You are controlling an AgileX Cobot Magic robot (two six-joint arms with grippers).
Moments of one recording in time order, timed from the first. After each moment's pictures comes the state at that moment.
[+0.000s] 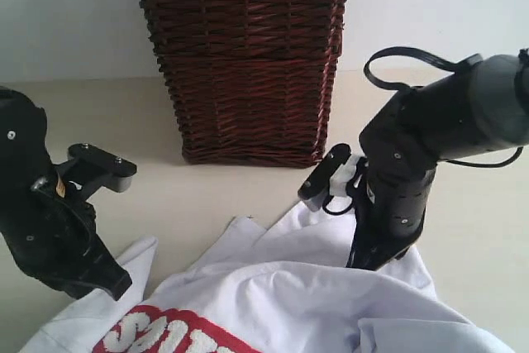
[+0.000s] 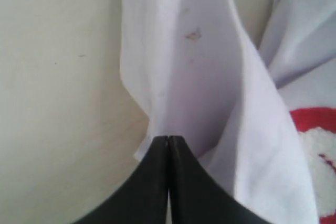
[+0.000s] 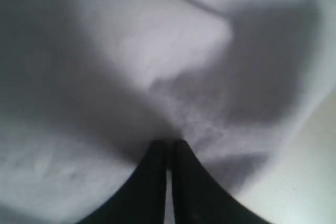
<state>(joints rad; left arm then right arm) -0.51 1.65 -0.84 -0.01 0.81 0.04 0.57 1.91 -0.98 -0.32 0.69 -0.03</state>
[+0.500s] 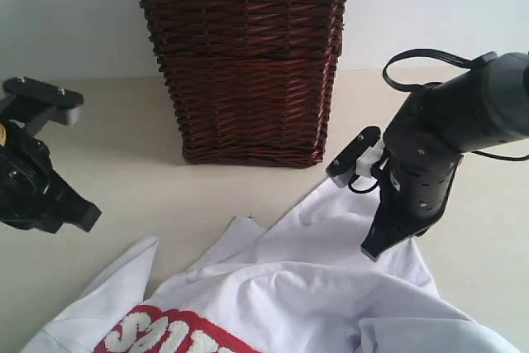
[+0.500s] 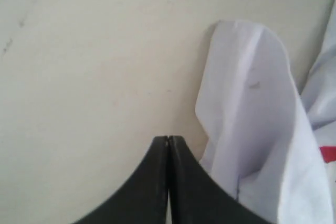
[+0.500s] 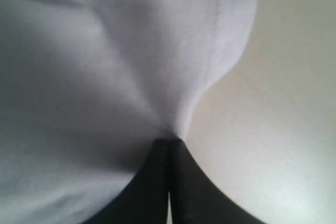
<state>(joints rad) -0.42 1.46 -0.87 0.09 0.79 -0.06 0.48 1.93 -0.98 -0.51 0.63 0.17</state>
